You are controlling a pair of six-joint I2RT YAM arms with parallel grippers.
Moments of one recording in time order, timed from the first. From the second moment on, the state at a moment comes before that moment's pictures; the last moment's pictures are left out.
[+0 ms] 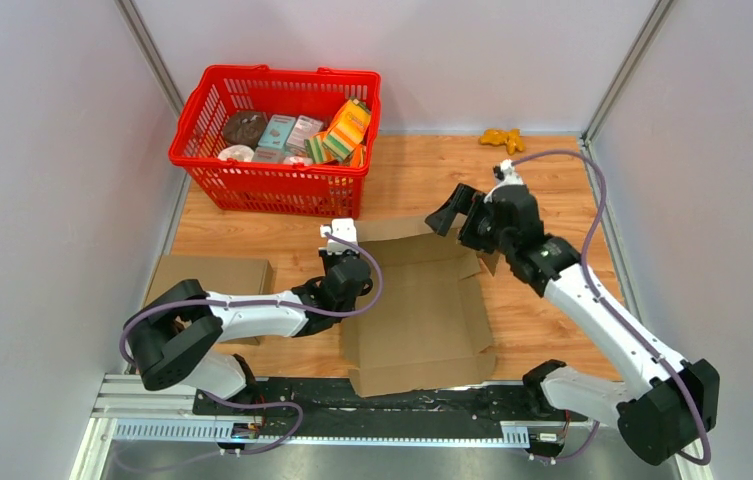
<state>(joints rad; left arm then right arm) -0.99 1.44 0.59 0.43 -0.95 -0.41 0.52 1.09 0.88 -0.26 -0.01 0.86</state>
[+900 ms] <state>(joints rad) -0.98 1.42 0.58 0.41 -0.95 -0.41 0.29 1.22 0.98 -0.40 -0.33 0.65</state>
